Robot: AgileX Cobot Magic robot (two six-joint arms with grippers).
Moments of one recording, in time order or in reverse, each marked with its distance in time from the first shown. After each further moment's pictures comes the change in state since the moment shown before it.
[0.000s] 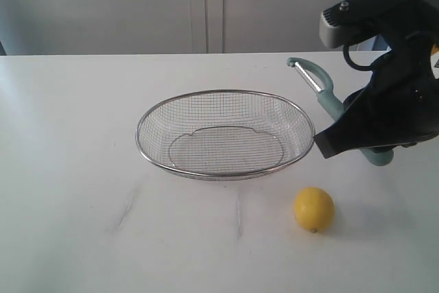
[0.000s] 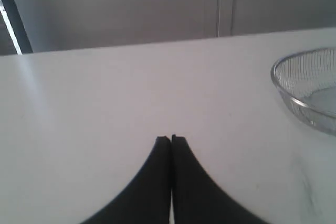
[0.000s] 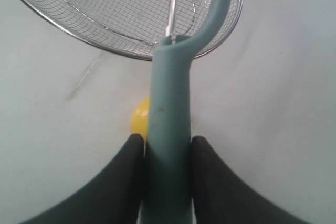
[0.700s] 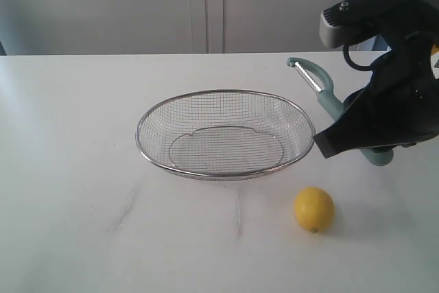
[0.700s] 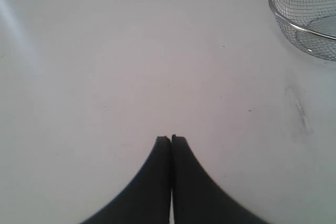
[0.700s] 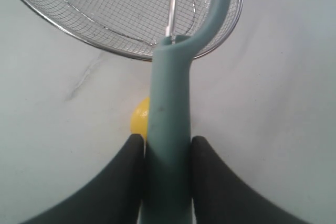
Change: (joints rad) left arm 0.000 0.000 0.000 0.019 0.227 0.018; right arm 0.000 0.000 0.000 0.000 0.000 0.000
